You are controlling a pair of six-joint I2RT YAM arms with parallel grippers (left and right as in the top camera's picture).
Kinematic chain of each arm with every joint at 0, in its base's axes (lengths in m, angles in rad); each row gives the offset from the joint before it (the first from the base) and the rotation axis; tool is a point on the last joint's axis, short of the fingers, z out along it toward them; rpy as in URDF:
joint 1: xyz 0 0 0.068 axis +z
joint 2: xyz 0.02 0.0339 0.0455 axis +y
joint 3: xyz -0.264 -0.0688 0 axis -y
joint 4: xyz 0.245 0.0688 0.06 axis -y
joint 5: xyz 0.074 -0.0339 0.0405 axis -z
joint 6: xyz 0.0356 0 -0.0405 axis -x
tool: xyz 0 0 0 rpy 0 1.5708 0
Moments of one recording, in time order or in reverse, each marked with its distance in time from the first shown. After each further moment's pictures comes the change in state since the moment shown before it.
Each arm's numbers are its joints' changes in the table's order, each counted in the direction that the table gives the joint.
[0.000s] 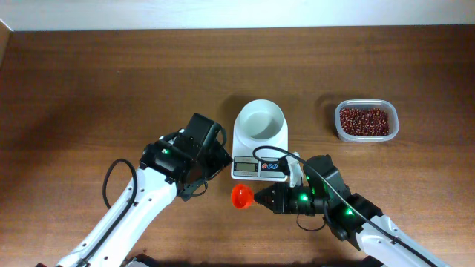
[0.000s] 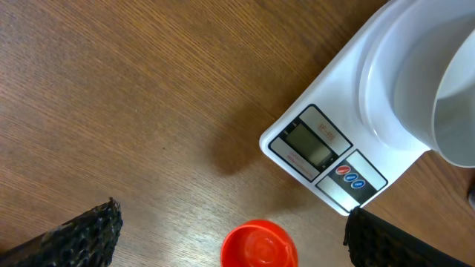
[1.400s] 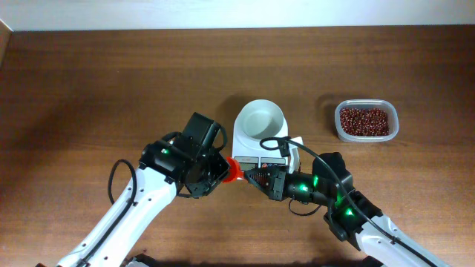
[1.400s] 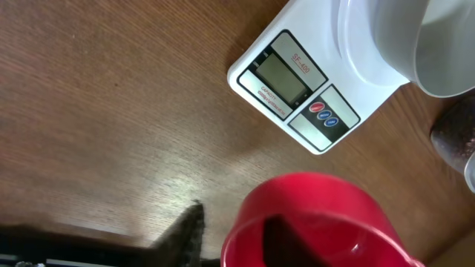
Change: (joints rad) left arm 0.005 0.000 0.000 0.011 0.218 0.013; right arm 0.000 0.000 -0.006 0.412 0.001 -0.090
